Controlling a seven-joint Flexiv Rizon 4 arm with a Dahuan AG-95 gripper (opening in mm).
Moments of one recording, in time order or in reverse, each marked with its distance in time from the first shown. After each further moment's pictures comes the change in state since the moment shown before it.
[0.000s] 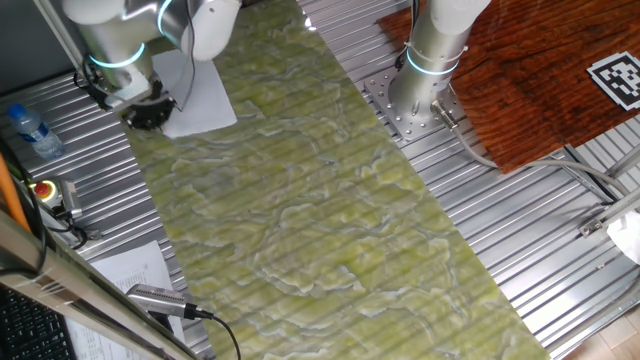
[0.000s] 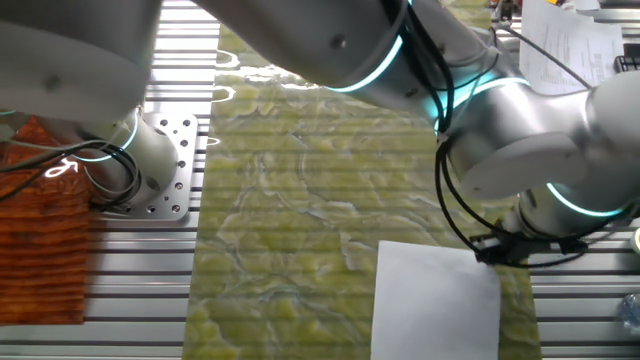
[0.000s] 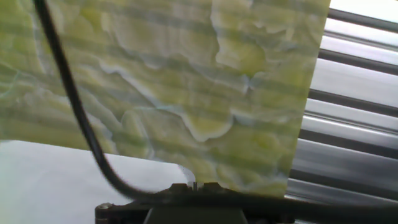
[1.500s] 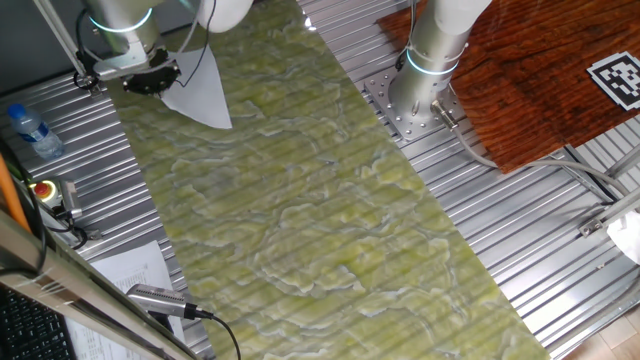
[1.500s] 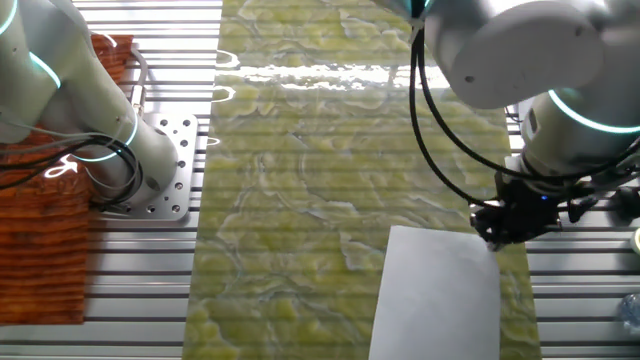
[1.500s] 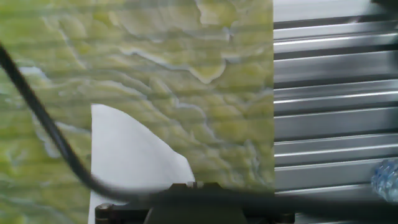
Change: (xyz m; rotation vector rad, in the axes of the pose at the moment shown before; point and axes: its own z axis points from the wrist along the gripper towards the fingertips) arm -0.007 0.031 -0.099 -0.003 0.115 0.243
